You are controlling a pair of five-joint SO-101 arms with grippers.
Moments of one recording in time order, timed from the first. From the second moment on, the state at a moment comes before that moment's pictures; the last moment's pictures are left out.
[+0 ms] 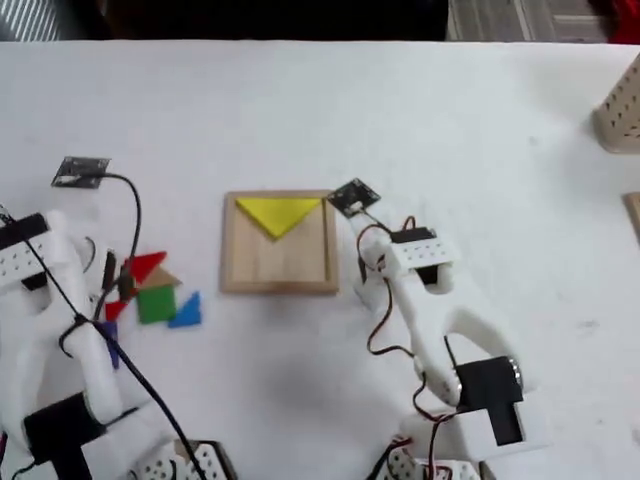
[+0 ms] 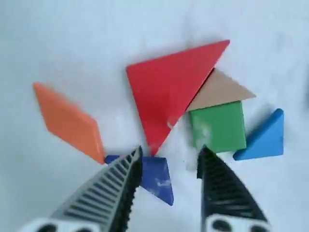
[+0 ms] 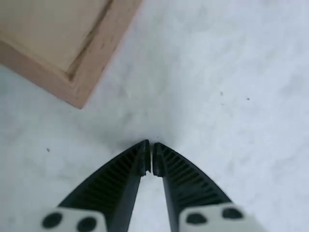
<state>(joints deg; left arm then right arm) -32.3 -14.2 35.3 72.6 -26.5 -14.8 -2.6 42.7 50.9 27.4</state>
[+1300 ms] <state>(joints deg) -31.3 -15.5 54.6 36.0 -52.9 -14.8 -2.6 42.7 50.9 27.4</state>
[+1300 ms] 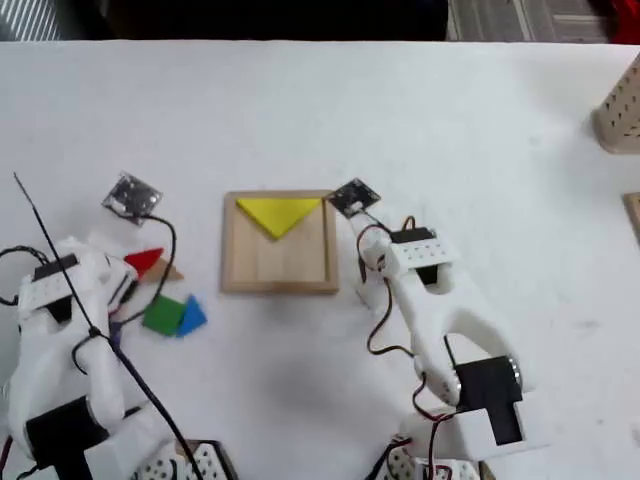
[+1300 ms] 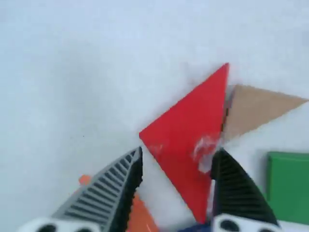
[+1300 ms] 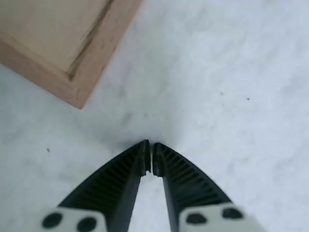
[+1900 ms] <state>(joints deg) -32.2 5.5 35.5 39.4 -55.1 -14.8 -2.6 42.7 50.9 27.4</state>
